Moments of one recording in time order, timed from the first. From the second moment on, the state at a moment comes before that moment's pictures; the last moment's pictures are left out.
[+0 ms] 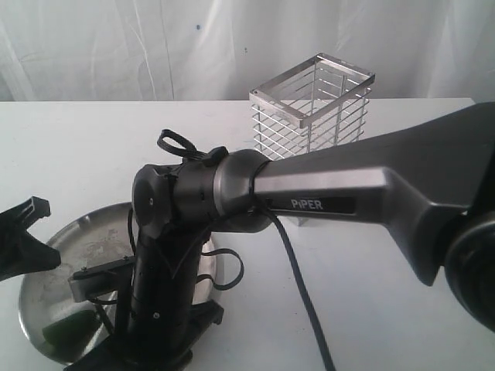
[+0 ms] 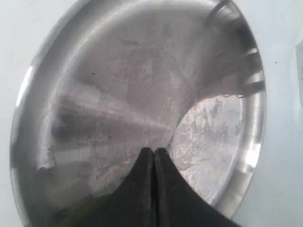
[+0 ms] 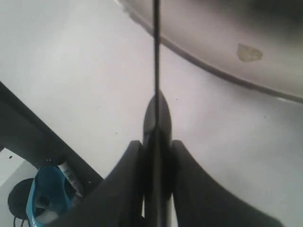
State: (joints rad) left arm 0.24 1.43 -0.54 -1.15 0.64 0.68; right arm 0.98 2.12 -1.48 0.52 1.12 -0.09
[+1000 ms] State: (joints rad) left arm 0.19 1.35 -0.54 -1.20 0.70 0.72; right arm 0.97 2.21 -1.65 0.54 1.21 -0.05
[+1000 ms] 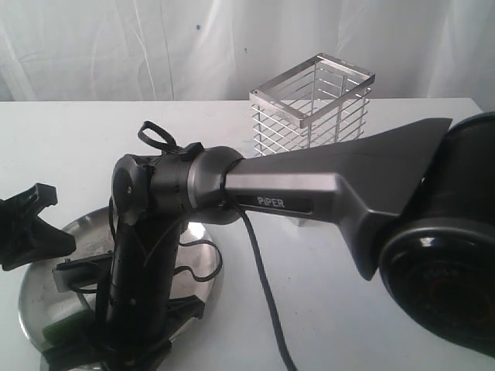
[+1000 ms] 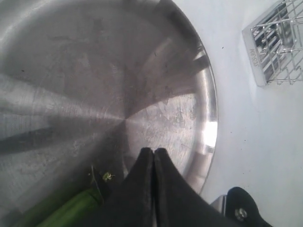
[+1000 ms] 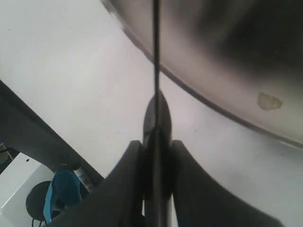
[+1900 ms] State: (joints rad) left arm 0.19 1.62 -0.54 -1.35 0.68 0.95; right arm 0.97 2.22 -1.68 0.54 1.21 0.00
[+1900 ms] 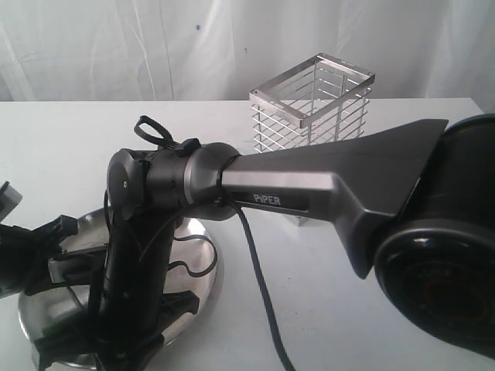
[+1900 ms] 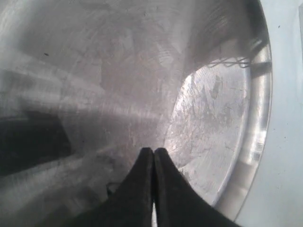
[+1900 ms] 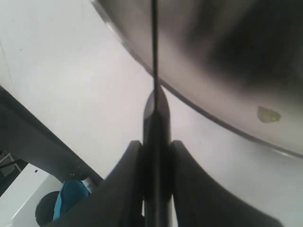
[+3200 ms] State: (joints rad) left arm 0.10 1.67 -0.54 -1.50 0.66 1.16; right arm 0.97 2.22 -1.68 0.54 1.22 0.06
